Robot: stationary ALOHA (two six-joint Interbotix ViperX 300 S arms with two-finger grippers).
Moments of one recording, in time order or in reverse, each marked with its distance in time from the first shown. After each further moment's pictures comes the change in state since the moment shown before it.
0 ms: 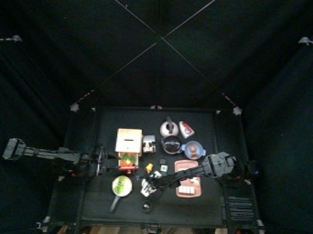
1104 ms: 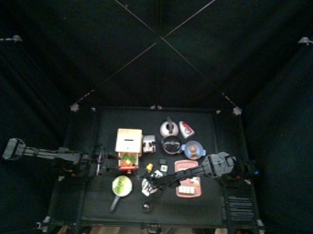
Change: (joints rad) left arm -0.002 0.000 0.000 -0.002 0.005 0.000; right arm 0.000 0.002 -0.003 -0.005 0.064 -0.009
